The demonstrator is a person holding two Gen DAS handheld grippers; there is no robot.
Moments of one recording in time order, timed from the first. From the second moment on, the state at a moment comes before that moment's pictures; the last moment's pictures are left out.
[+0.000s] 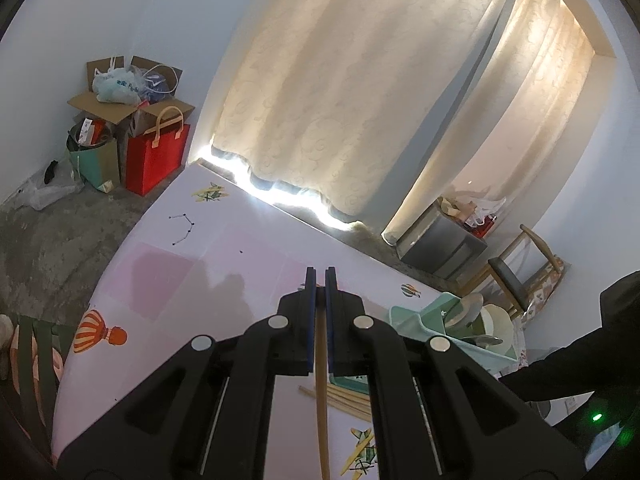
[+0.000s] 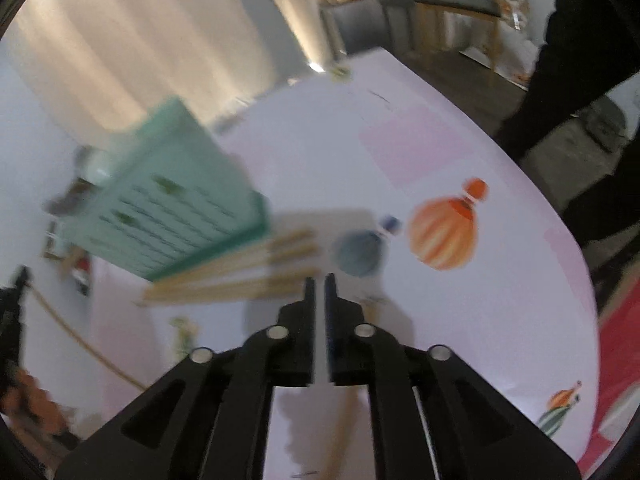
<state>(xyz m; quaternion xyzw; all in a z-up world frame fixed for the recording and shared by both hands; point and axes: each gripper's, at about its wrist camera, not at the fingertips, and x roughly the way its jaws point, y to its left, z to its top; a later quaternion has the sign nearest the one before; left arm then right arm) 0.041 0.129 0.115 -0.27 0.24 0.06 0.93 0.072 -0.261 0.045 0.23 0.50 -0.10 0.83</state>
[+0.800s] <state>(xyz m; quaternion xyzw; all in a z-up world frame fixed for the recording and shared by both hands) 0.042 0.134 0.110 -0.28 0.25 0.06 0.92 0.069 -0.256 0.019 0.19 0.54 -0.11 0.81</state>
